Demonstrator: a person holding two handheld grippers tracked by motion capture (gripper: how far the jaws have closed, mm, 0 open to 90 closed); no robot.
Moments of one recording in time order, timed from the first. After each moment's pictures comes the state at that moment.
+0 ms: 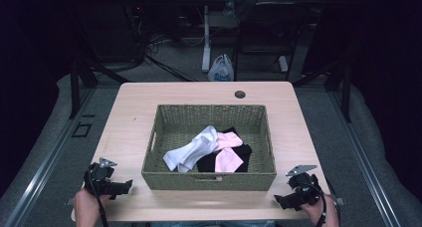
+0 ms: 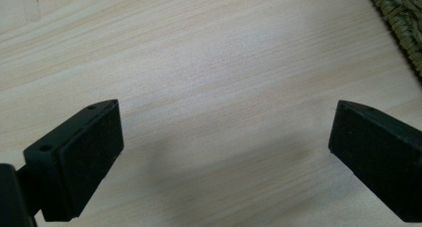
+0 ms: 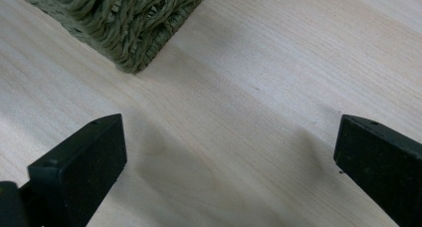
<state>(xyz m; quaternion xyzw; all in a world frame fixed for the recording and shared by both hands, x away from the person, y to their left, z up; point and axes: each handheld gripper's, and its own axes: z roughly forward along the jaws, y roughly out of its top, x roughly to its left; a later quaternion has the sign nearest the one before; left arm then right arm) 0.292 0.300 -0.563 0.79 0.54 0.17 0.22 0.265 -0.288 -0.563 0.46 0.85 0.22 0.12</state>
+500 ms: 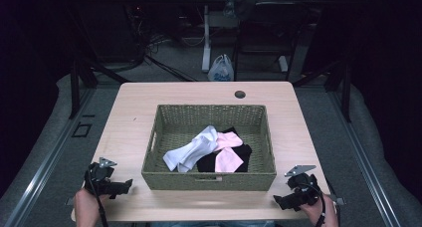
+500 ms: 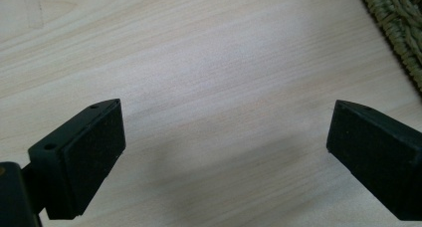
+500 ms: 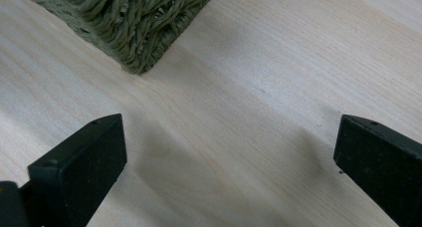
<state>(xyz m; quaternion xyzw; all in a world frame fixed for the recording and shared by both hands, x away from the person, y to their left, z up) 0.292 0.301 -0.560 0.79 0.54 0.18 0.23 0.264 -0.285 -0.563 0.46 0.85 0.22 0.12</state>
